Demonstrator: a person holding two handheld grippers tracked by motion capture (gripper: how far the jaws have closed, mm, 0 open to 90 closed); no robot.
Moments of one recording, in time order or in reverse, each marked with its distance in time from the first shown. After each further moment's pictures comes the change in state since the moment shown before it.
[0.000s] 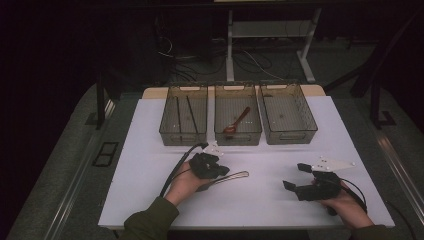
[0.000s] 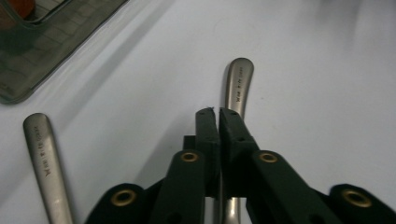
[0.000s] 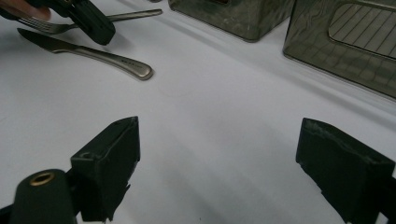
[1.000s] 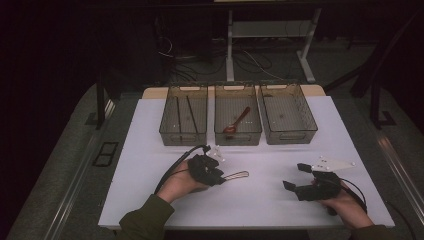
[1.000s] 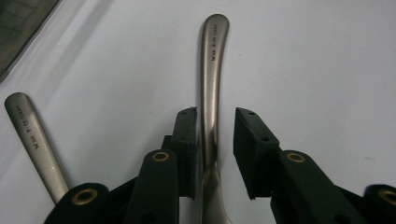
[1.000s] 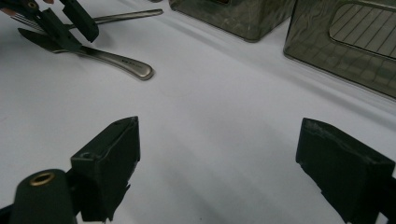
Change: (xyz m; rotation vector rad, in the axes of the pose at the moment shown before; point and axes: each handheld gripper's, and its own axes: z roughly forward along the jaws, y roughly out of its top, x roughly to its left) left arm -0.008 0.004 -0.005 0.158 -0.021 0.100; right arm 0.000 0.000 0.000 -0.001 0.002 -0.003
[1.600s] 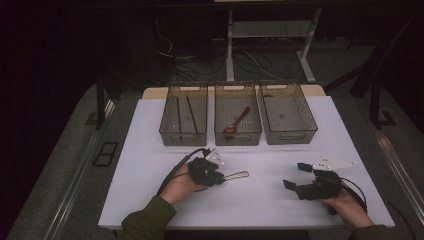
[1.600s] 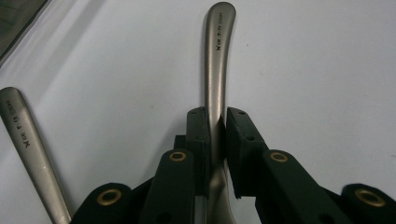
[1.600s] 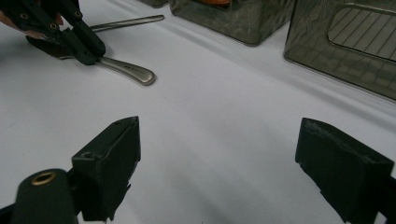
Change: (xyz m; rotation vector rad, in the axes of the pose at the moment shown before) left arm -0.001 -0.009 0.009 -0.024 0.017 0.015; right arm -0.002 0.002 -0.001 -0.009 0.019 0.022
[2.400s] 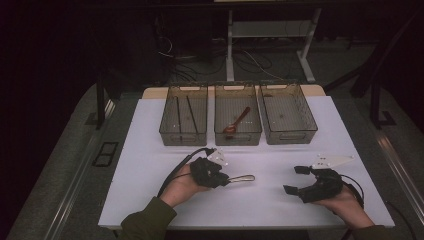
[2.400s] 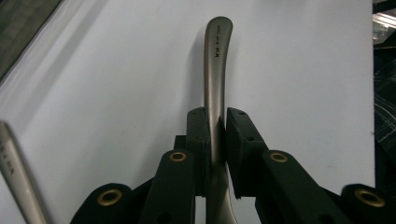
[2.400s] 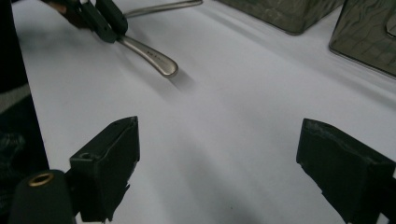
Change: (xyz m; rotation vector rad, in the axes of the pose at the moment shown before) left arm -0.020 0.020 -0.016 -0.022 -0.046 0.028; right arm 0.000 0.011 -0.004 0.094 0.143 -0.038
